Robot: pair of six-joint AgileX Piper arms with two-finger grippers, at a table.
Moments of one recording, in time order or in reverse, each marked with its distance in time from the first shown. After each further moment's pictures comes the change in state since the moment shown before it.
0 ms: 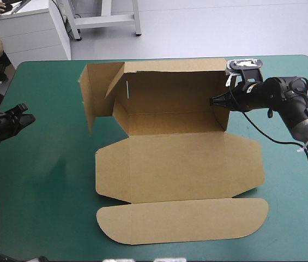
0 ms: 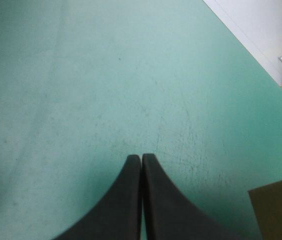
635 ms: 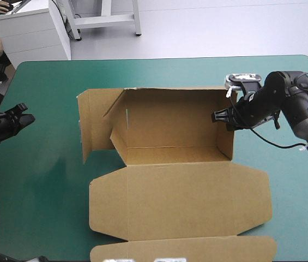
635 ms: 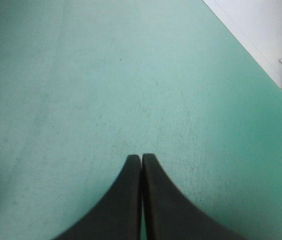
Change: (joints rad) left arm 0.000 0.000 0.000 0.003 -0.004 -0.011; right arm 0.000 0.000 -0.026 0.030 0.372 0.045
